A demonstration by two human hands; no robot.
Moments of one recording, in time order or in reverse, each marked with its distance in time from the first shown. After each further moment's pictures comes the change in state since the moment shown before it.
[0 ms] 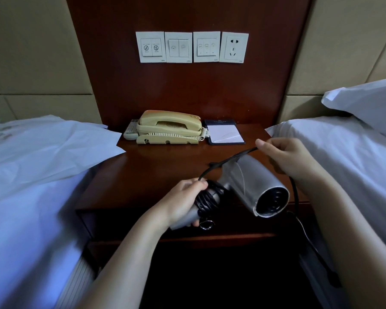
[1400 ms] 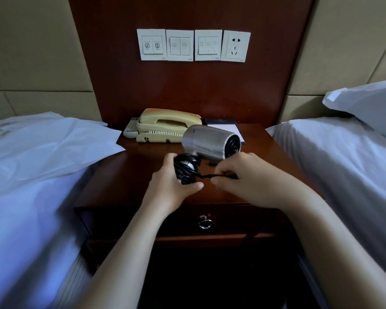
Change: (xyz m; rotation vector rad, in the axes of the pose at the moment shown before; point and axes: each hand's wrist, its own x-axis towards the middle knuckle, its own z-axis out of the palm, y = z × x) left_hand 0.012 -0.009 -0.018 0.298 0.460 0.047; right_hand -0.041 -0.070 0.044 -0.585 -0.492 -0.268
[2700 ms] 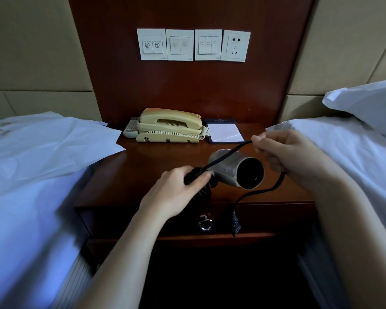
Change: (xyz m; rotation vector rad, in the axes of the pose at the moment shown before) left_hand -0.007 0.006 -0.003 0.161 -0.175 0.112; right_hand -0.001 0.049 -0.022 0.812 0.317 0.238
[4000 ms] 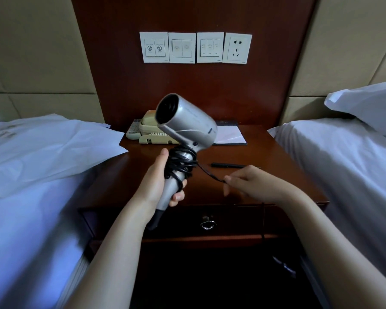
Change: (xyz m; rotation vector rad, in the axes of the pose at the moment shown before) left_hand 0.005 -0.011 -0.016 -1.011 -0.107 -0.195; right_hand 0.011 0.050 0.029 -0.525 -0.348 0.037
